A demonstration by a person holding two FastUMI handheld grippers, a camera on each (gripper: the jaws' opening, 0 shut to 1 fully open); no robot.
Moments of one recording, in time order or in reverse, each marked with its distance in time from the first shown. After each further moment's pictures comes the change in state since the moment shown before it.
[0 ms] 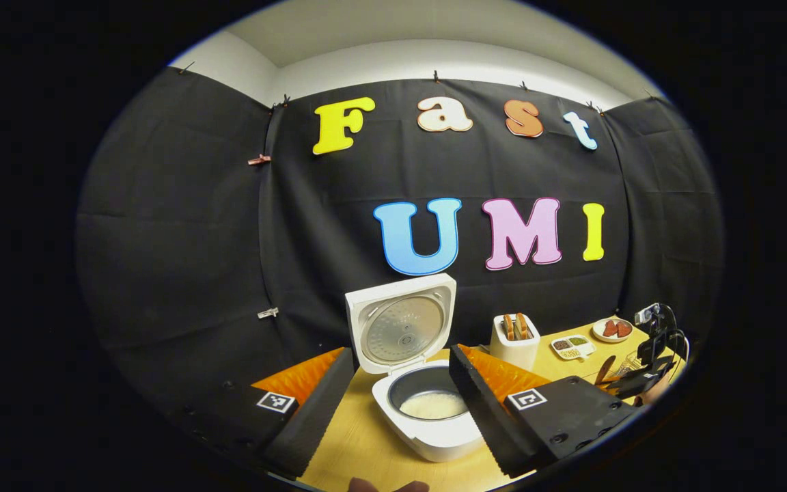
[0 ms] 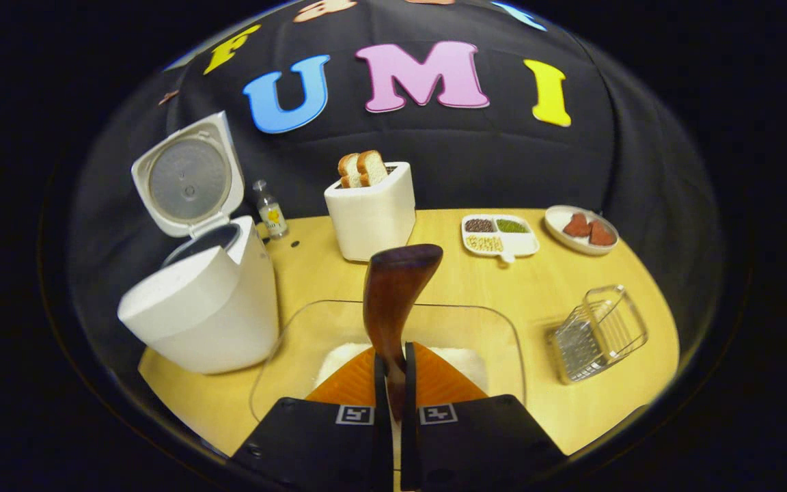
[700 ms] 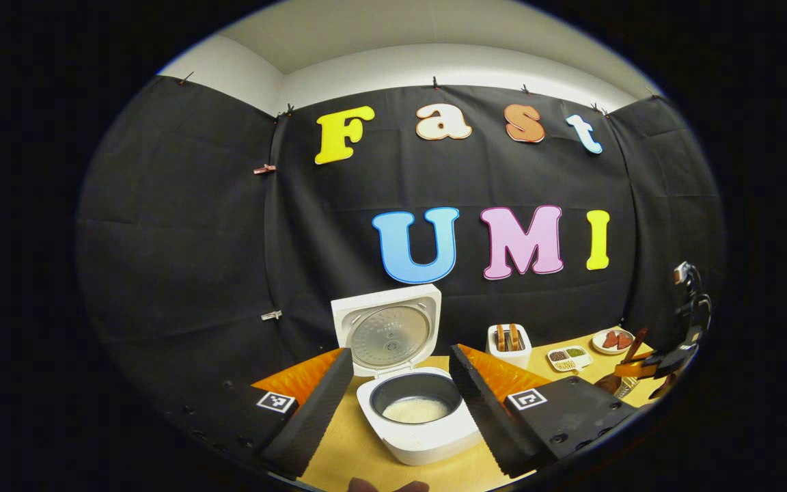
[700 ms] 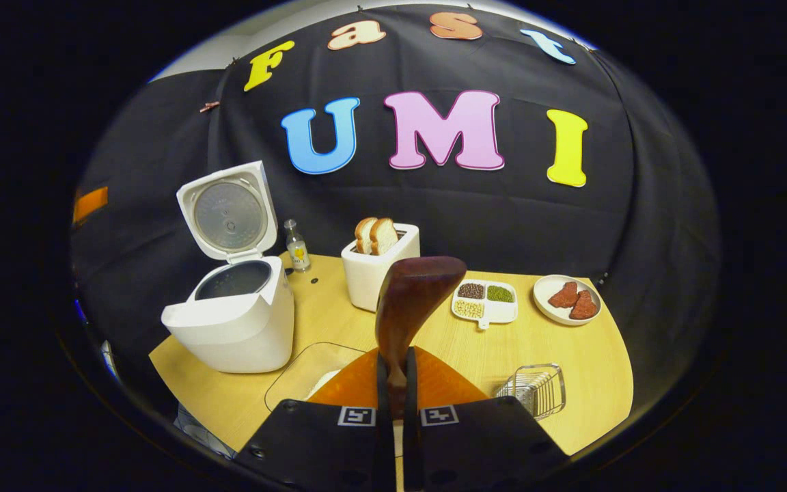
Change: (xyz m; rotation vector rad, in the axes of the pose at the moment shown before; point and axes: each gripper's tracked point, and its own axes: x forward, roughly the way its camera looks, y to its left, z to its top) left arm -0.013 -0.050 0.021 0.006 -0.035 0.040; right arm -0.069 -0.028 0.085 -0.285 -0.130 0.067
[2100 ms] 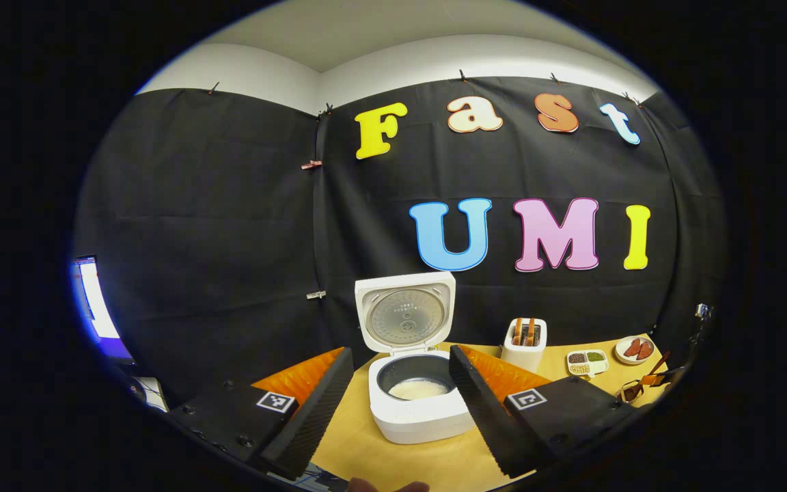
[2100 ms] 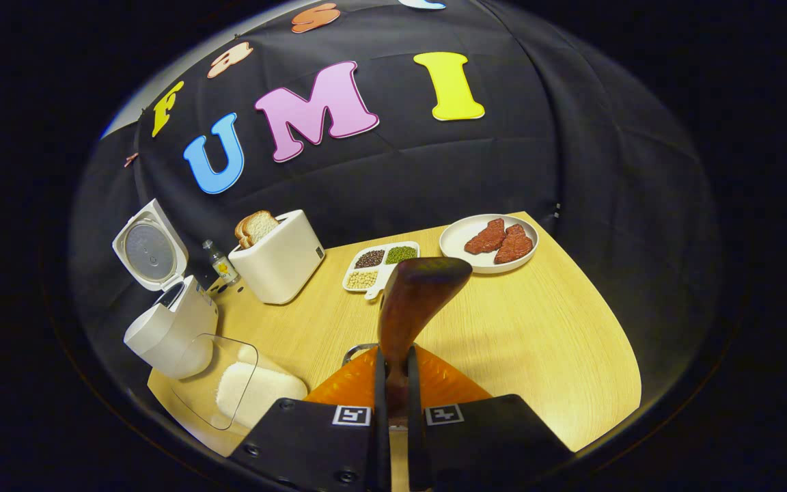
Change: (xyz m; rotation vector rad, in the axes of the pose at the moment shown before) left arm -0.053 -0.069 -0.002 -0.039 0.073 0.280; right arm 0.017 -0.218 -0.069 0.287 0.040 -0.070
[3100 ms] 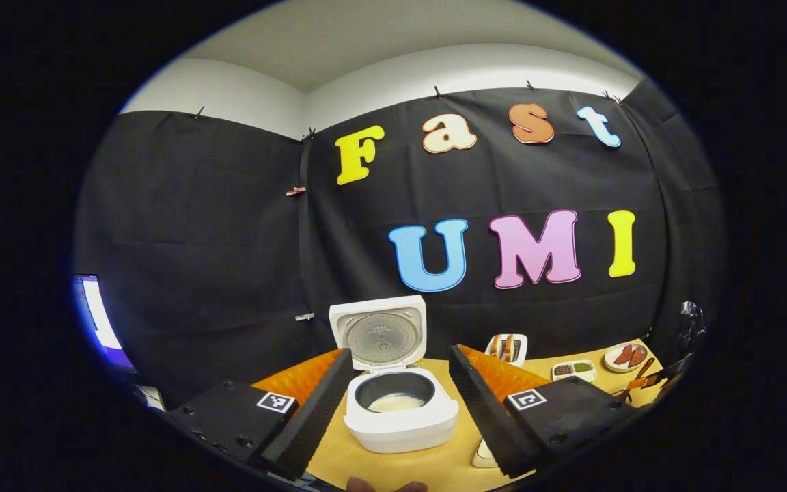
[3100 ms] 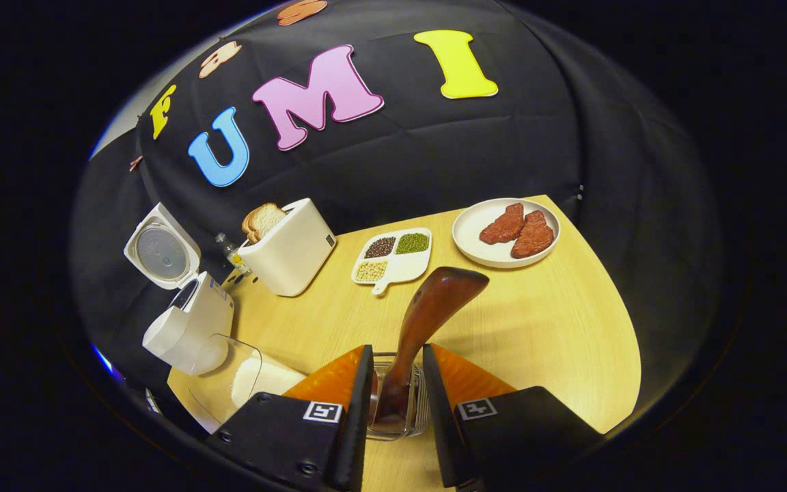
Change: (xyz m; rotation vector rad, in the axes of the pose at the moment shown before) left arm -0.026 -0.062 0.028 0.043 -0.084 0.014; right arm 0.029 -0.006 0.005 0.026 0.150 0.093
